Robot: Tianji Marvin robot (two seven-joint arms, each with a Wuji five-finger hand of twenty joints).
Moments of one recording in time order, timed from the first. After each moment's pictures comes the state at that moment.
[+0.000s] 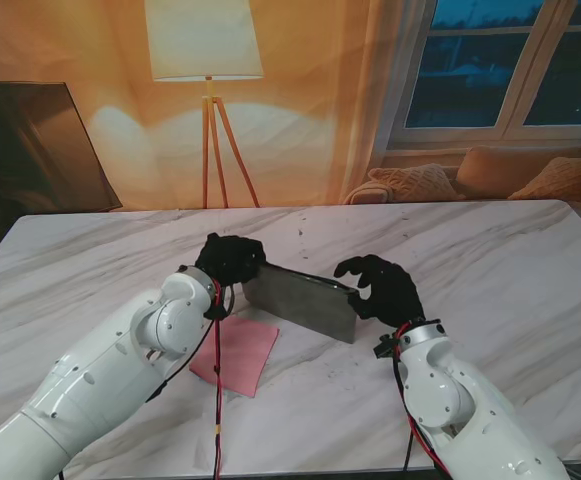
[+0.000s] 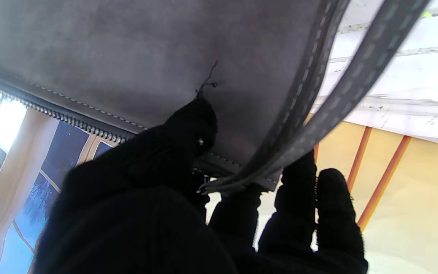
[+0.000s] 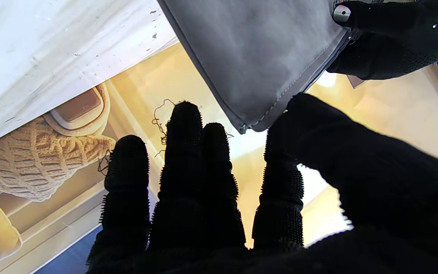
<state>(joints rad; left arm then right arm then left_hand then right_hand) 1.07 -1.17 -0.83 -1.27 0.57 0.08 0.08 -1.48 -1.17 1.16 -1.45 -0.63 -0.16 -0.38 0.90 -0.54 0.86 -0.17 0.74 0.04 0.92 0.48 0.80 0.22 0.51 0.87 0.38 0.37 0.69 0.76 -0.07 0.30 0.96 0.75 0.53 -0.71 1.21 -0.16 0.51 -0.27 0.71 0.65 0.50 0.04 0.73 0.60 0.65 -0.05 0.82 0.49 0.20 0.05 1.17 0.70</state>
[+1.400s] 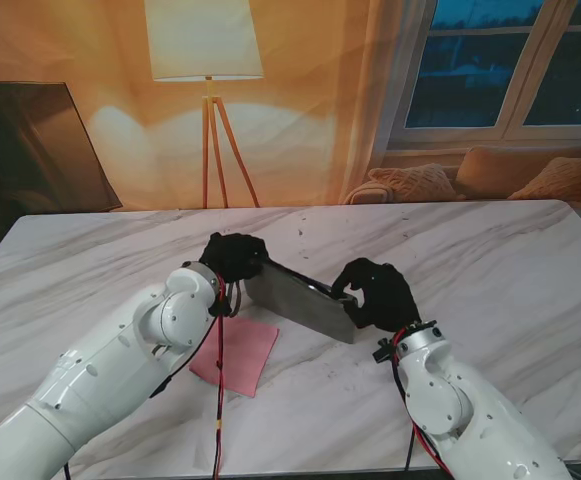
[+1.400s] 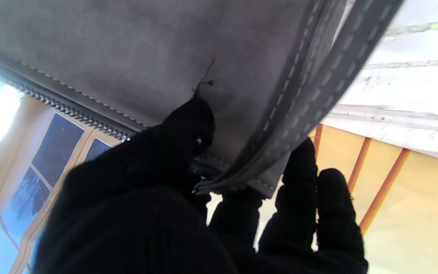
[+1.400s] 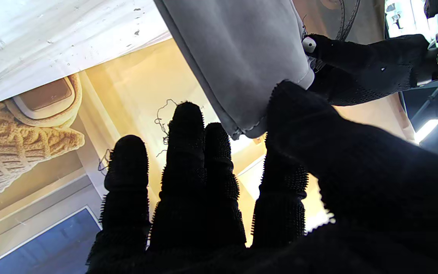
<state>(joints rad) 1.04 -1.18 -0.81 -1.26 0.51 0.12 0.06 -1.48 -1.15 1.14 -1.44 -0.74 -0.24 -0.41 0.90 -0.53 0.84 -0.18 0.77 0.06 0.88 0.48 0.80 0.24 0.56 0.87 0.38 0.38 0.71 0.77 -0.07 0.30 0.97 0.73 0.66 -0.76 1.20 -0.28 0.75 -0.29 0.94 0.45 0.50 0.03 0.73 0.59 0.65 -0.07 0.79 0.49 0.20 0.06 1.13 0.72</state>
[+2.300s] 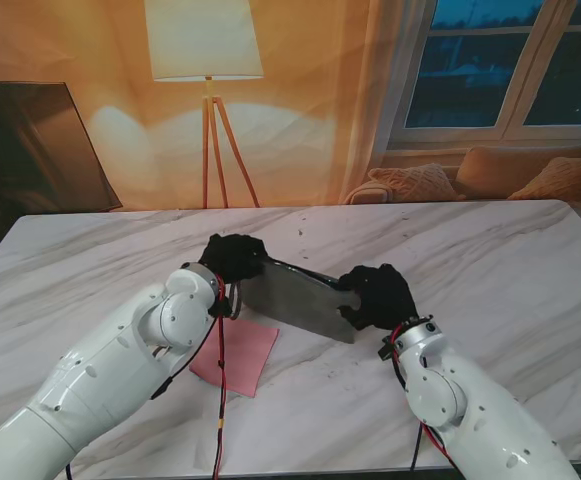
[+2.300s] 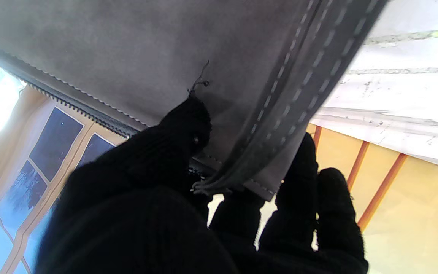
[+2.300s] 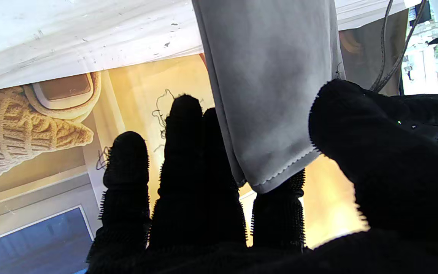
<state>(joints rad) 1.05 -1.18 -0.83 -1.26 0.49 0.12 0.06 -1.41 -1.13 1.09 -1.38 -0.86 -0.17 -0.41 0.90 -0.50 0.79 -0.17 0.78 0.08 0.85 0.45 0.81 0.27 0.64 0.89 0.42 0.39 0.76 0.82 -0.07 0.30 0.99 0.74 0.48 -0.73 1.13 -0.29 0.77 -0.23 0.95 0.40 0.69 0.03 0.71 0.58 0.74 -0.05 0.86 0.51 0.26 0.06 1.19 0.73</state>
